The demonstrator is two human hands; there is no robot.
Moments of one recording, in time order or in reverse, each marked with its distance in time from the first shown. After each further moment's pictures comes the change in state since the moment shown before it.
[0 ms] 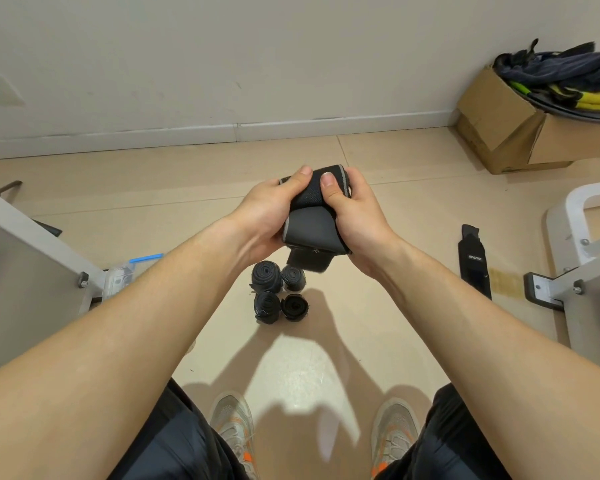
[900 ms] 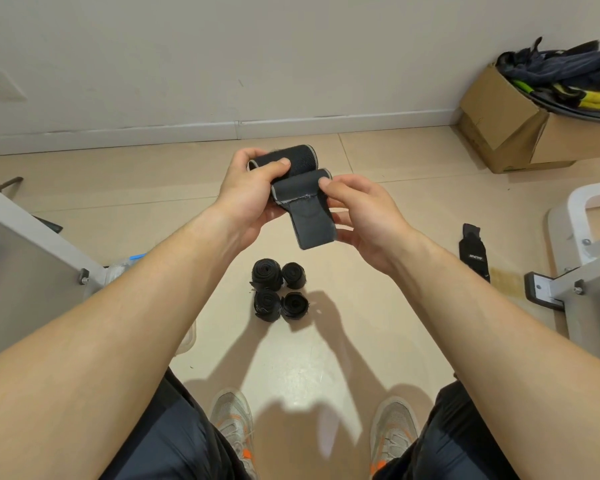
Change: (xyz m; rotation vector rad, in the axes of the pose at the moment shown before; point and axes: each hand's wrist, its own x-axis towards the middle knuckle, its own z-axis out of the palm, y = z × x) left_hand 0.019 0.006 -0.018 -0.060 0.196 0.203; right_hand -0.006 -0.017 -0.015 0.015 -0.063 0.214
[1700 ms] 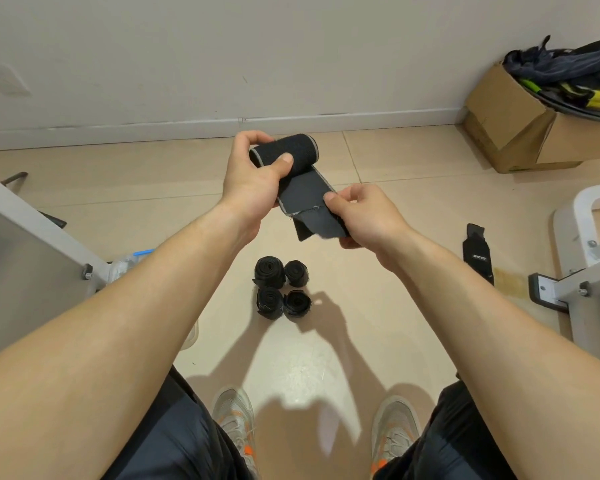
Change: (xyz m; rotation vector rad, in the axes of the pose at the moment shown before) left_hand 0.003 -0.001 -0.001 0.174 0.057 0.191; right_hand 0.009 0.007 0.000 -0.458 0.080 -0.036
